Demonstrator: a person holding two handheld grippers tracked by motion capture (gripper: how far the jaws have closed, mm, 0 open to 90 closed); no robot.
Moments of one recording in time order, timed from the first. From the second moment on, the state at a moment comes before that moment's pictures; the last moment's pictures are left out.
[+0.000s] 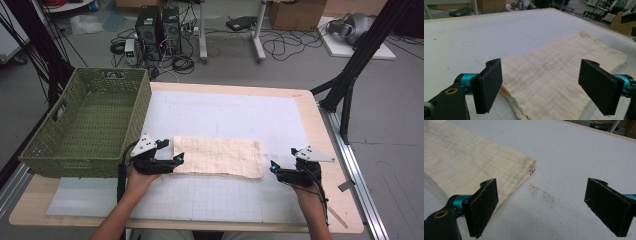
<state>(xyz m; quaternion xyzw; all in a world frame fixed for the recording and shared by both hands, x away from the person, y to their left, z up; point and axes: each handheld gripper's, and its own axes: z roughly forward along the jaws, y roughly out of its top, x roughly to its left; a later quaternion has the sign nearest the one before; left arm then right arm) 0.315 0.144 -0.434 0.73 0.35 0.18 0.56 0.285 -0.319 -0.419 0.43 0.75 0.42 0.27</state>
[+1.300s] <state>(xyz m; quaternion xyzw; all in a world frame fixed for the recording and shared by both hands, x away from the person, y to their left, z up) 0.359 0.124 -0.403 0.73 0.38 0.17 0.54 0.285 -0.320 -0.424 0.43 0.76 0.41 0.25</state>
